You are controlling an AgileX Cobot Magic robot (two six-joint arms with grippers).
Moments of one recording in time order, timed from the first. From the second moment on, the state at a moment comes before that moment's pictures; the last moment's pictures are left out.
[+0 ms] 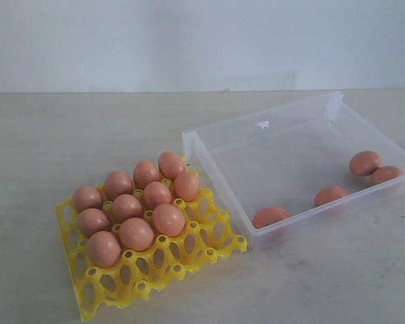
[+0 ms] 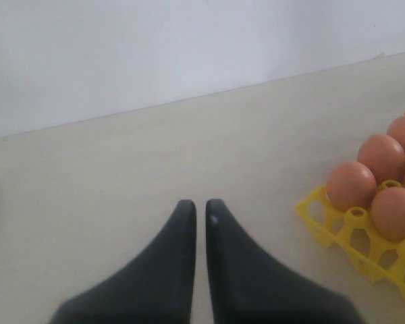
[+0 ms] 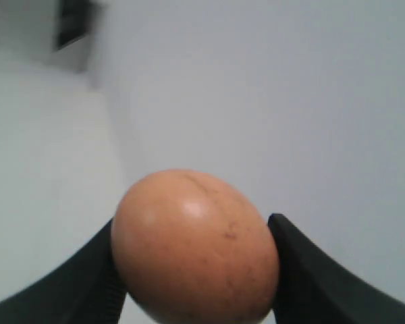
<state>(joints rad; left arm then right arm) -0.01 0.00 0.00 0.08 0.29 0.10 0.08 1.52 -1.81 -0.23 -0.73 1.11</state>
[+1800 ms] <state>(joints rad) -0.01 0.00 0.00 0.08 0.29 0.10 0.12 1.63 -0.72 -1.41 -0.98 1.16</state>
